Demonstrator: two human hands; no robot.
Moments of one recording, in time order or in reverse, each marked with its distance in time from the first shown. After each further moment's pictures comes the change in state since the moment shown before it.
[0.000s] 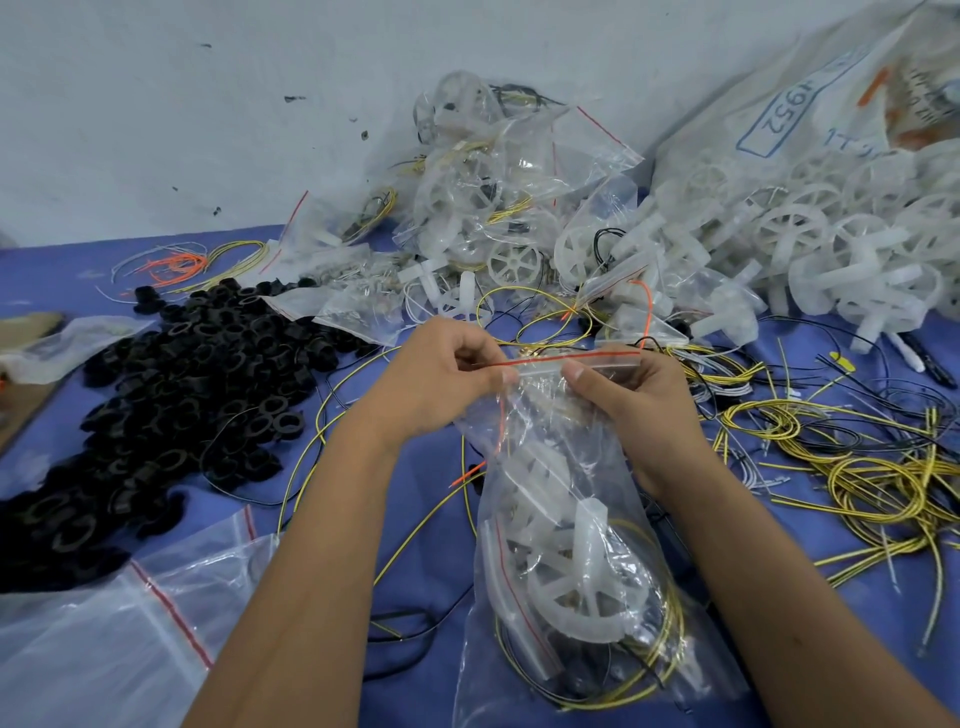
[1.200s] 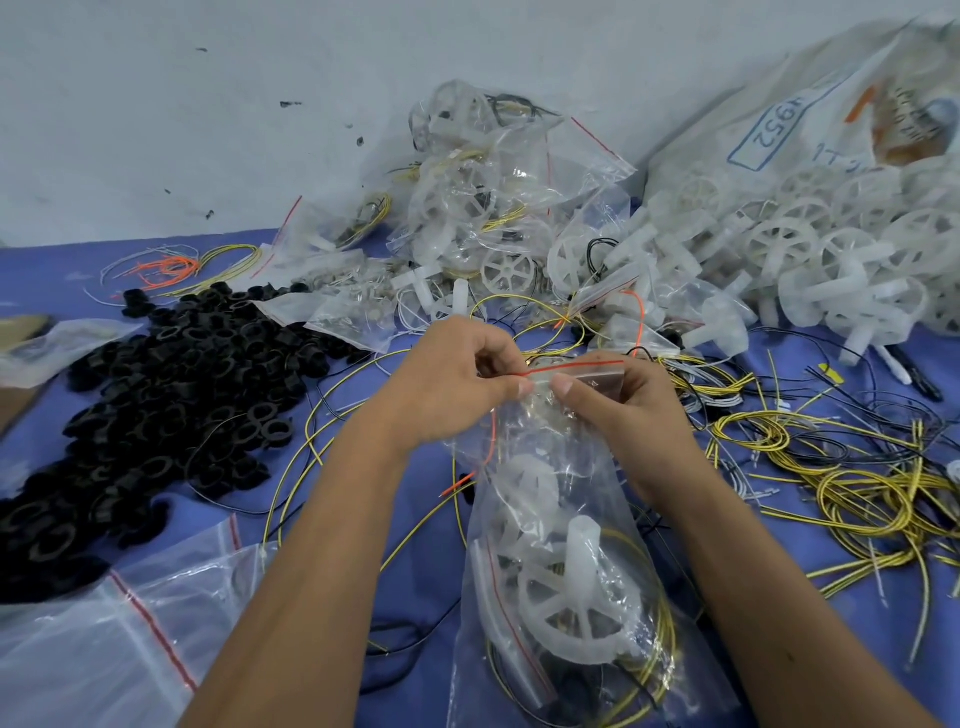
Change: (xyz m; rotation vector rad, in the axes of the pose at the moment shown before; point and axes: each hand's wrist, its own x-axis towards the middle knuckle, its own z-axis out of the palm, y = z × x) left_hand 0.004 0.020 0.008 0.072 -0.055 0.080; right_hand -0.006 -0.015 -0.001 -0.070 -0.163 -0.085
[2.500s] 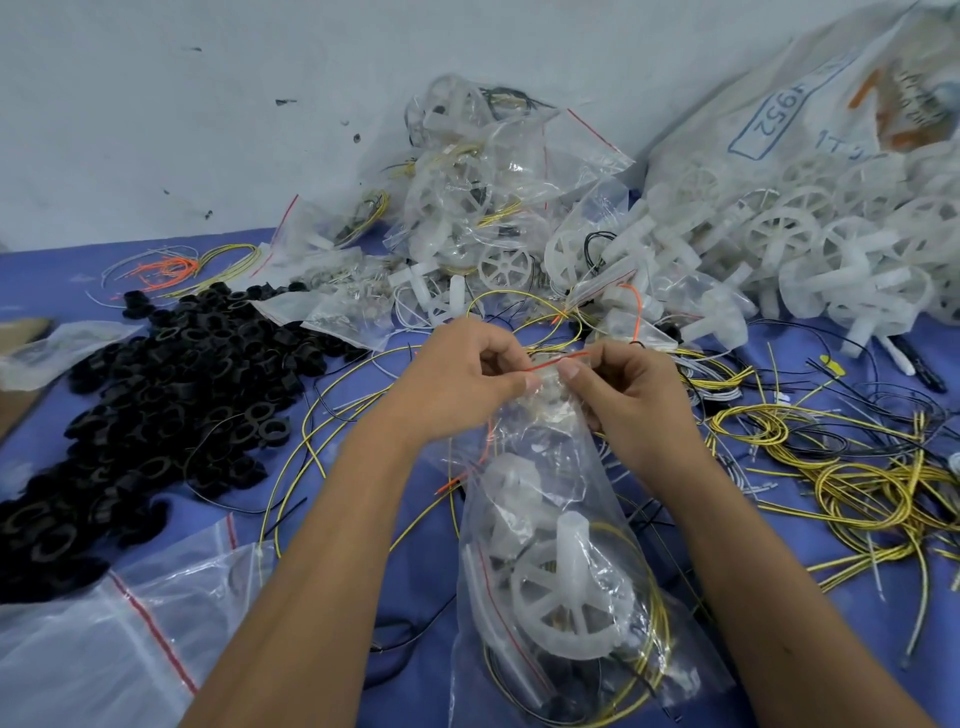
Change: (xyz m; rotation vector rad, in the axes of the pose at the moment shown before) left_hand 0.007 0.000 0.012 0.024 0.021 -0.036; right_hand 0.004 -0.005 -0.001 -0.177 0.071 -0.058
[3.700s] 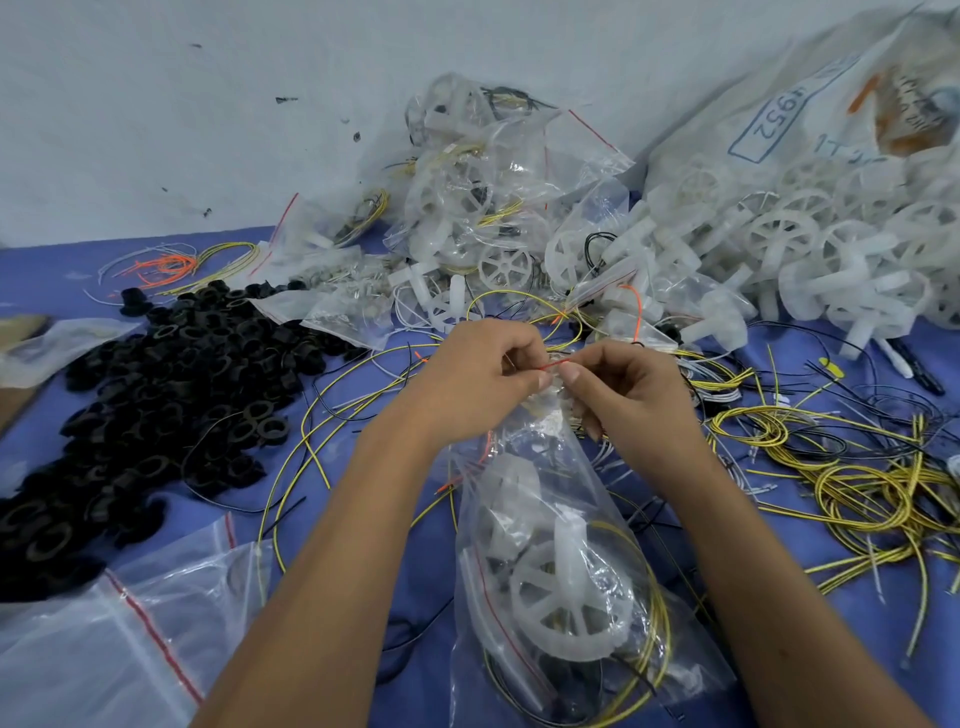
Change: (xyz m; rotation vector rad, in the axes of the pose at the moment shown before) left_hand 0.004 0.005 0.006 0.128 -0.013 0.079; right_hand 0.001 0.005 -0.005 -0.011 -0.022 -0.035
